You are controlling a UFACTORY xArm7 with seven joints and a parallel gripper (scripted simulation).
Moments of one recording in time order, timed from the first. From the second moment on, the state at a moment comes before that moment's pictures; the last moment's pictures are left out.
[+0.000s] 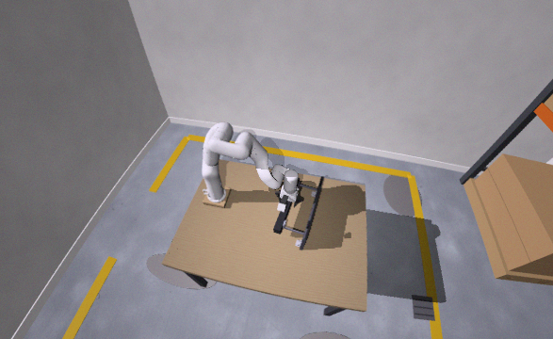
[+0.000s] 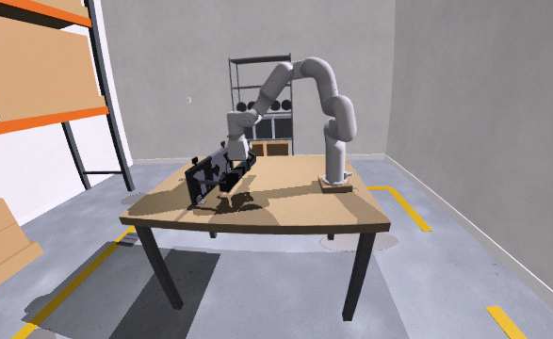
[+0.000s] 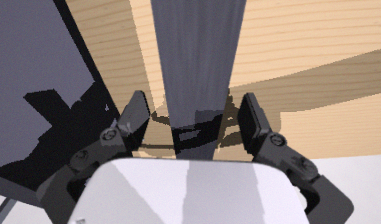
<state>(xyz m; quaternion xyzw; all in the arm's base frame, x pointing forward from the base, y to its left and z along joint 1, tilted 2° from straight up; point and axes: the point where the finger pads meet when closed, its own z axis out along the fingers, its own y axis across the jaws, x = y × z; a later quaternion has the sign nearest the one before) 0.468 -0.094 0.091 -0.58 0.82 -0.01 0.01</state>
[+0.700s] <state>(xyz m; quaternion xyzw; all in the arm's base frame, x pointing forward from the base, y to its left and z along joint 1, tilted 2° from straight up) 0.468 -0.094 0.091 -0.58 0.82 -0.01 0.01</state>
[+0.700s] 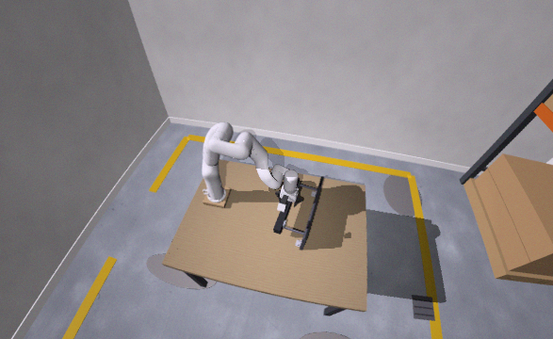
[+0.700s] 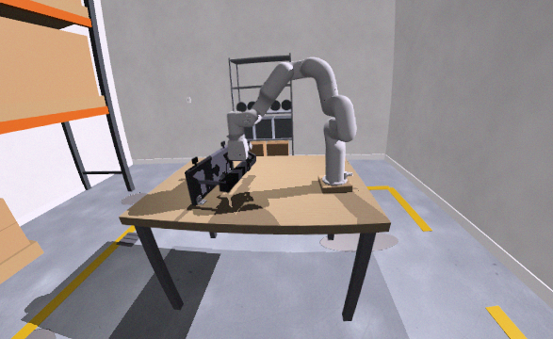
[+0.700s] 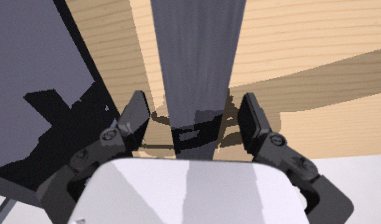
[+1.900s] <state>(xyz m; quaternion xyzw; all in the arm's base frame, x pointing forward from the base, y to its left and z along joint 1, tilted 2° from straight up) 0.464 -0.093 0.155 -0.58 0.82 -0.01 0.01</state>
